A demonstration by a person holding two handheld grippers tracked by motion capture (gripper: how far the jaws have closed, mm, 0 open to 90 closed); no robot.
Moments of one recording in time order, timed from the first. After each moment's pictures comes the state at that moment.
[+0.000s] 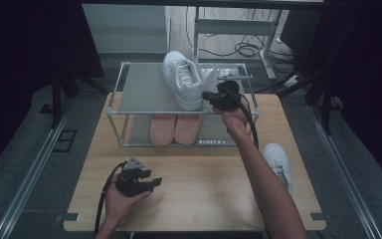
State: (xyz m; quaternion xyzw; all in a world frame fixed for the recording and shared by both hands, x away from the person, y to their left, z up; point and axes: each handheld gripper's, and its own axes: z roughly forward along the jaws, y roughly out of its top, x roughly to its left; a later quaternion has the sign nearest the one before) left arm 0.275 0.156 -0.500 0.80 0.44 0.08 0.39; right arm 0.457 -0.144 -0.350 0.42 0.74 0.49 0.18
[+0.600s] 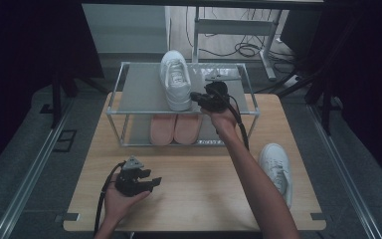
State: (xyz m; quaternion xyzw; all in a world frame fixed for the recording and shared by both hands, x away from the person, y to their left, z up) left arm 0.275 0.157 -0.499 0.80 0.44 0.08 0.39; right arm 0.449 -0.112 -0.349 0.40 0.75 0.50 0.16
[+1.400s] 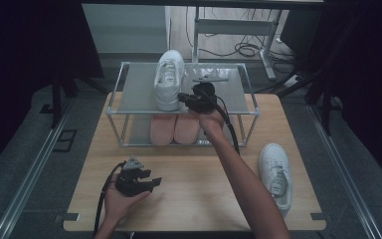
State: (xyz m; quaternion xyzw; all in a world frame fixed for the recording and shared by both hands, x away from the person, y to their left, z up) left arm 0.275 0.156 -0.500 0.80 0.45 0.08 0.39; right arm 0.446 -0.080 -0.352 0.40 0.75 0.52 0.14
